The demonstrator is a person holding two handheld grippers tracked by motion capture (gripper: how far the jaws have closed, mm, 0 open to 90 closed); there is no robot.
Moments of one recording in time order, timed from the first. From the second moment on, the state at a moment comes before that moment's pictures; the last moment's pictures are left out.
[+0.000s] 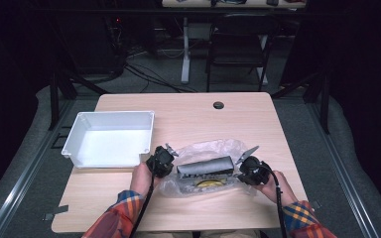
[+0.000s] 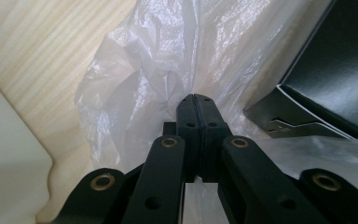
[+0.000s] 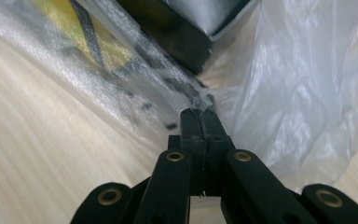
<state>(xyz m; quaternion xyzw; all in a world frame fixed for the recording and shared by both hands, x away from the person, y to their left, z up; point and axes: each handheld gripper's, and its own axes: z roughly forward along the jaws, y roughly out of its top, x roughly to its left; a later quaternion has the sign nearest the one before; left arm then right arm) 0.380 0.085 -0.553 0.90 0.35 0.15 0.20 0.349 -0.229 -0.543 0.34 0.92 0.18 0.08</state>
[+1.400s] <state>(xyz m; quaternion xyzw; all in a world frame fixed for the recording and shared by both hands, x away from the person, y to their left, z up) 0.326 0.084 -0.529 0.94 0.25 0.09 0.21 0.340 -0.240 -0.515 0.31 0.91 0.26 0.03</state>
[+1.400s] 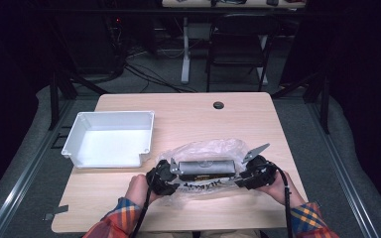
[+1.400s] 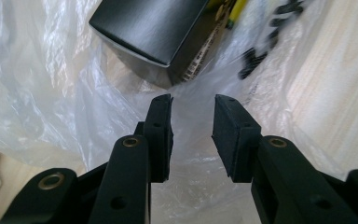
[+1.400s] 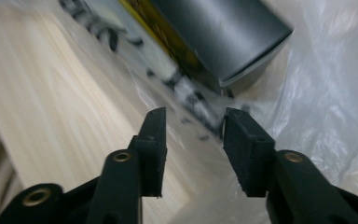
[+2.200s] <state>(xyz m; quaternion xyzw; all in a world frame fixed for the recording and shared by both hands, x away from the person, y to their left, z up) 0.335 0.083 -0.545 0.95 0.24 0.08 0.21 0.411 -0.231 -0.533 0.46 0.83 0.29 0.09</state>
